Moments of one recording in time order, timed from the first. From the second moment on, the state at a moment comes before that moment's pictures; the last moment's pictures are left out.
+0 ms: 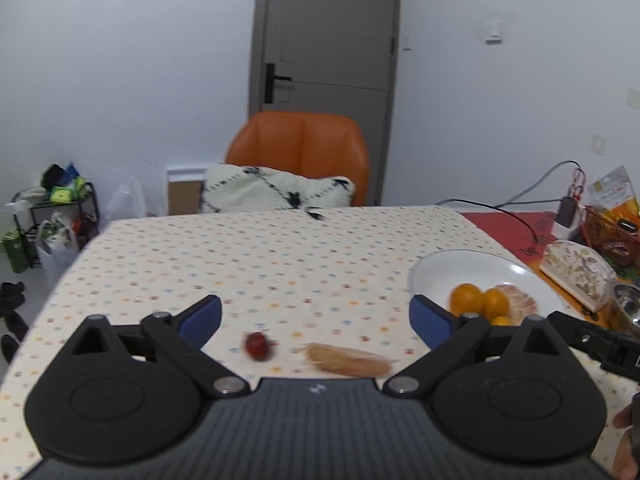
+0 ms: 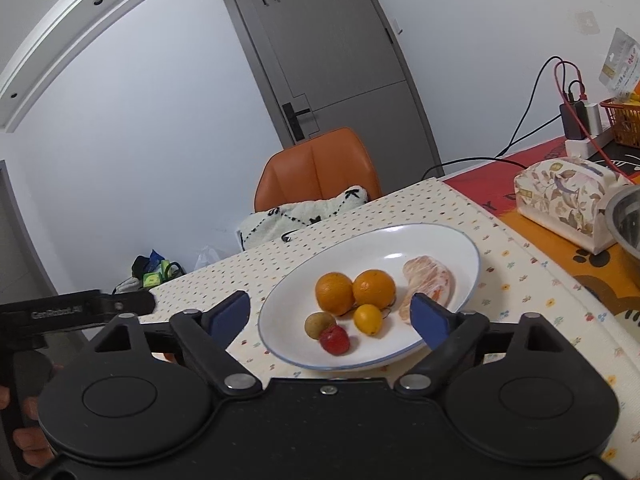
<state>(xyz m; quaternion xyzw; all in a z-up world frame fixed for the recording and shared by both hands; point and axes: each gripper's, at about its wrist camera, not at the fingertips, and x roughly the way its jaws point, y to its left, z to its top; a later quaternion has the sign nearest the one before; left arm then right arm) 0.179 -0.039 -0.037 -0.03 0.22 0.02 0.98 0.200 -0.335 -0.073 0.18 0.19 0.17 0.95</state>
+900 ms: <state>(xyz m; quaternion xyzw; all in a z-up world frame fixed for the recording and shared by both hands) 0.150 0.041 -0.083 -0.10 0.27 0.04 0.96 0.195 -0.251 -0.066 0.12 0.22 0.24 0.94</state>
